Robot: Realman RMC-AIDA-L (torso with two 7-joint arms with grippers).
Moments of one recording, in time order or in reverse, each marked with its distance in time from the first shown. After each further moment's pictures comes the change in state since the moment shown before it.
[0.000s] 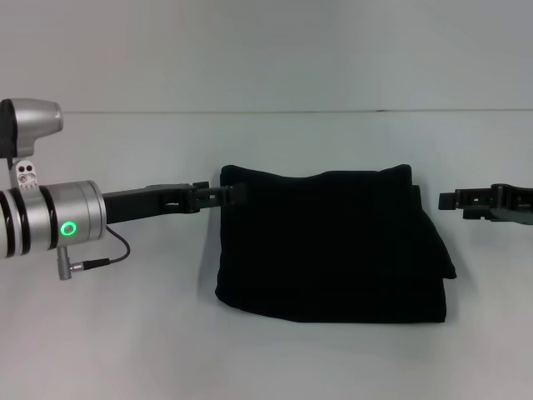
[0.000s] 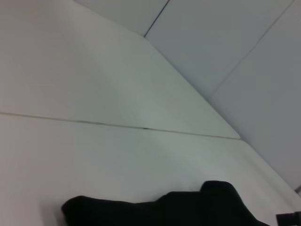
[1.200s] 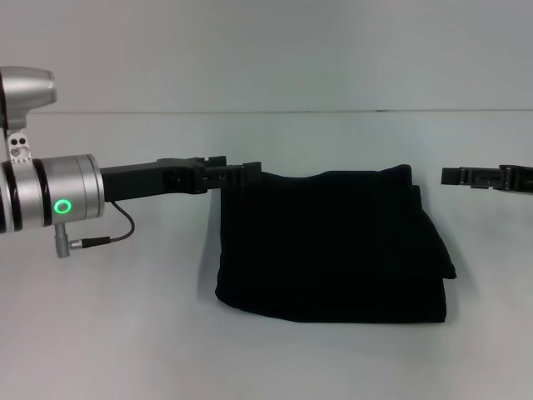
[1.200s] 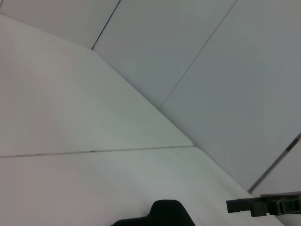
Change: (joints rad) left arm -0.026 0.012 -0.001 0.057 -0.029 0.141 0.016; right arm -0.017 0.010 0.048 -0.053 0.063 -0.033 -0.193
